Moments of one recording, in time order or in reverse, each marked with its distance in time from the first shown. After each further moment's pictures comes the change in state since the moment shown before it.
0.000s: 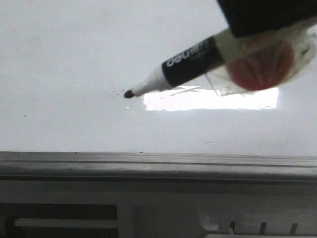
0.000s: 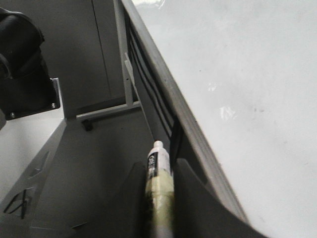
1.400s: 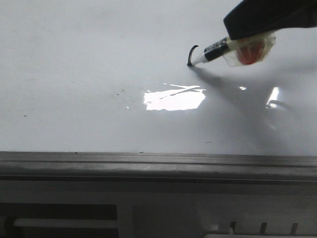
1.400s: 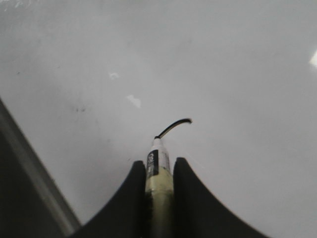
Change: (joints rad) left arm 0.044 -0.057 0.105 -0.091 -0.111 -0.046; right arm -0.285 0.206 -0.005 -0.105 -0.232 0.002
